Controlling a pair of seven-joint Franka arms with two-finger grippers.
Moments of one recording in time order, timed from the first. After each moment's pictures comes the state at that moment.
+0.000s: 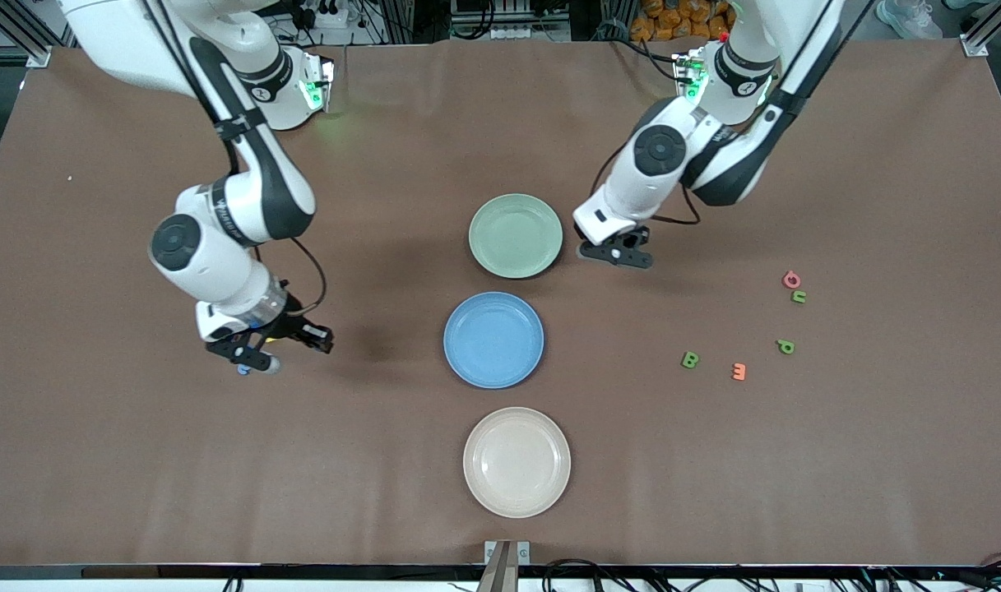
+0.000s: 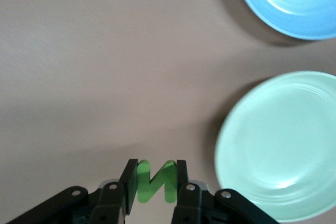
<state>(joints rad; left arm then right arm) -0.03 0.28 -0.65 -2.22 0.10 2.42 -0.55 0.20 0.38 0.09 -1.95 0.14 2.48 0.55</state>
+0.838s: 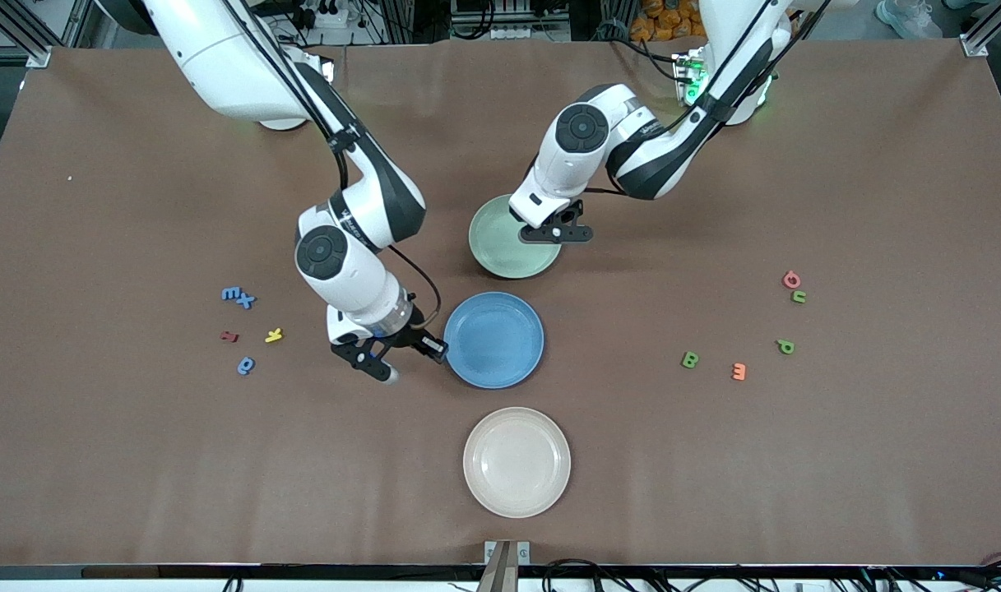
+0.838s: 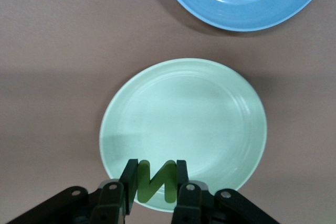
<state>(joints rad) -0.22 0.41 -0.65 -2.06 0.10 2.42 -0.95 0.44 0.64 0.10 -1.59 0.14 2.49 0.96</state>
